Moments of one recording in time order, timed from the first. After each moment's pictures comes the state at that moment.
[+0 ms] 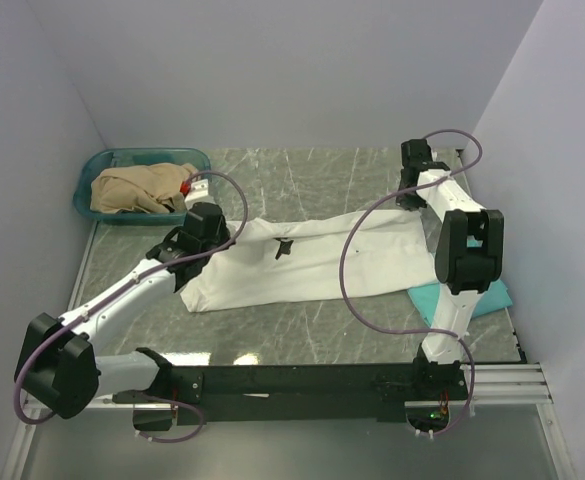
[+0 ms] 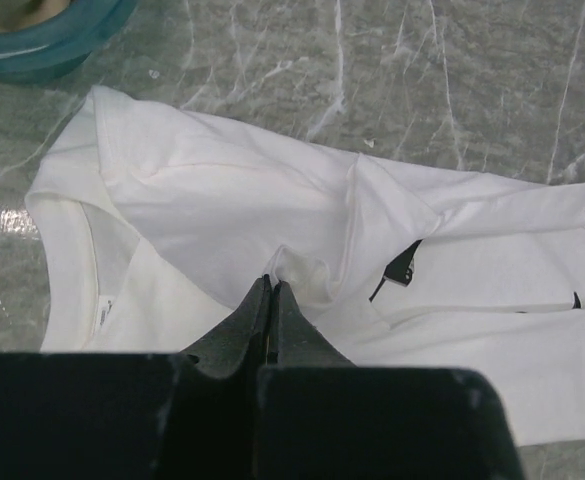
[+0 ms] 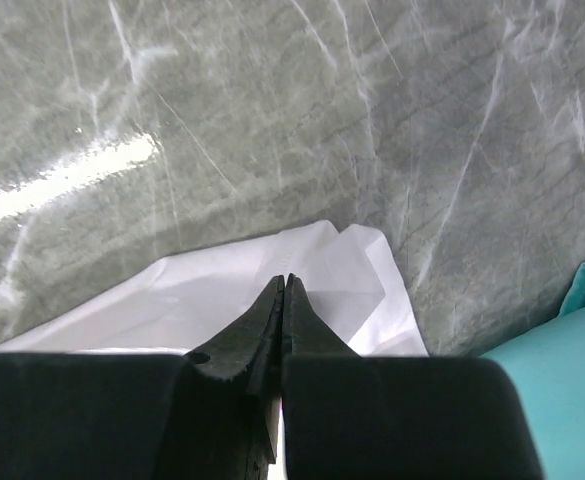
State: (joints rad) left arm -0.52 1.22 0.83 -0.19 -0.36 -0.61; right arm 0.02 1.99 1.58 -0.64 0.30 0.28
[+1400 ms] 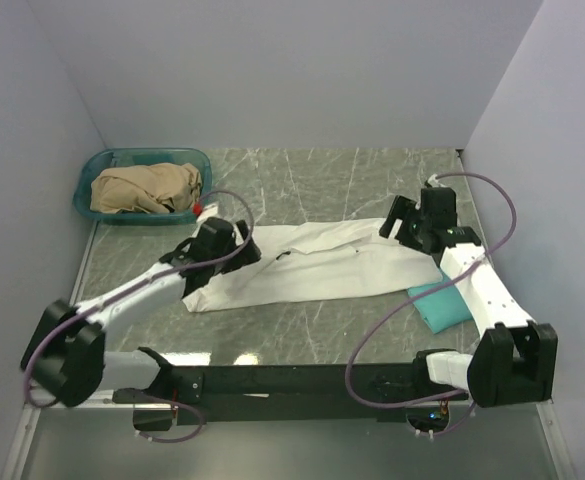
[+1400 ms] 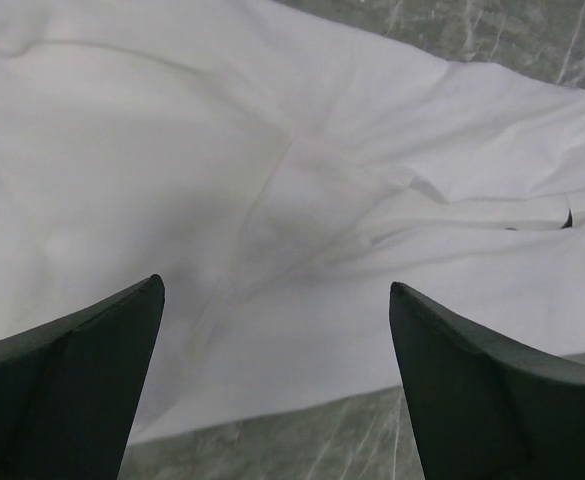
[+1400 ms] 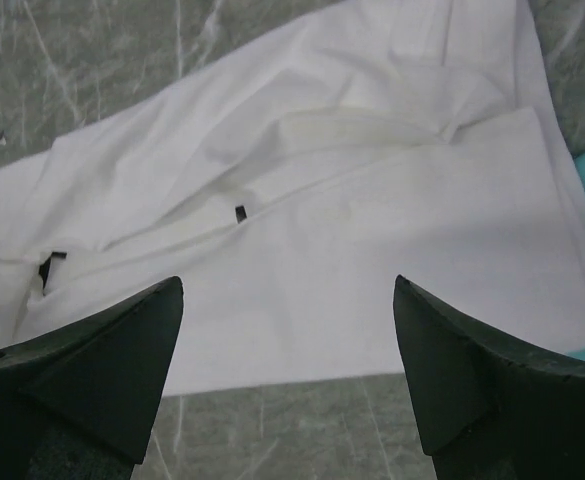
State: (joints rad) left arm -0.57 1.23 0.71 -0.20 -0.20 -0.81; right arm 0.06 1.25 0.93 -0.47 -0.01 0.43
